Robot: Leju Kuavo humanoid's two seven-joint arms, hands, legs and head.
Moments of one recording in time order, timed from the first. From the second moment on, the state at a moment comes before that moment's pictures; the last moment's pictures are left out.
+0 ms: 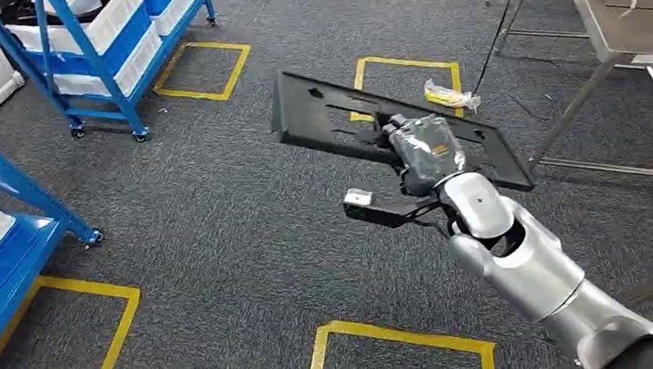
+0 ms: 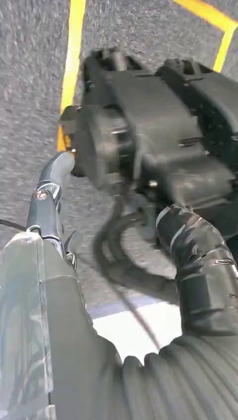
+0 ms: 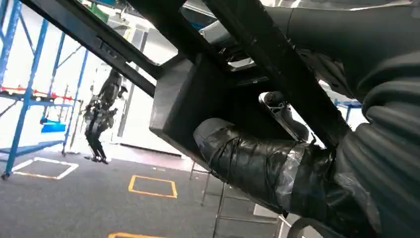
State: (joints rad) left arm 0.76 -0.36 0.36 -1.63 -0.21 -0.35 0.64; right arm -0.63 -0.36 0.66 -1.40 1.29 -0.11 0.04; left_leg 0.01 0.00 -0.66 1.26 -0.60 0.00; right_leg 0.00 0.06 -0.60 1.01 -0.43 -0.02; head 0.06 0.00
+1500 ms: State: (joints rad) left arm 0.78 -0.36 0.38 -1.62 -0.32 -0.41 0.61; right arm -0.57 -0.45 0.56 -1.48 1.32 -0.13 0.03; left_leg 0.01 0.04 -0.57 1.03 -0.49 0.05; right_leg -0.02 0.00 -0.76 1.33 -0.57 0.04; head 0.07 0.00
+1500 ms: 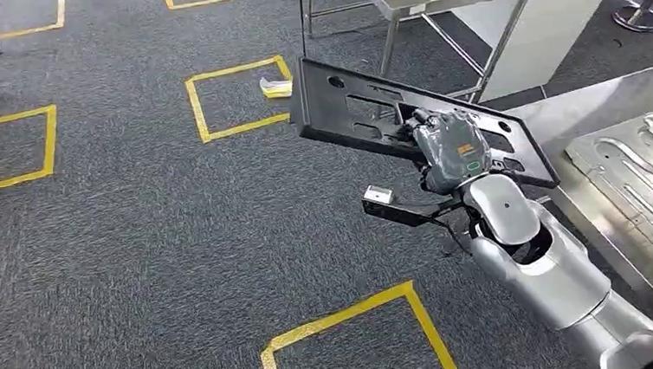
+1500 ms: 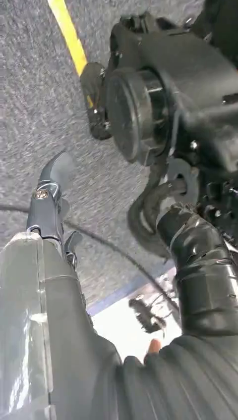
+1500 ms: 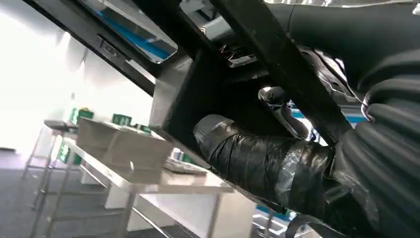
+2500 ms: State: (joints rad) left arm 0.79 -0.36 0.35 -1.63 -0.23 -0.31 0.63; right arm -0.50 -0.54 0.48 -1.52 1.46 -0.18 0.10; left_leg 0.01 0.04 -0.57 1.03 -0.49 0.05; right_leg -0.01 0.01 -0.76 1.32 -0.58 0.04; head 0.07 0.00
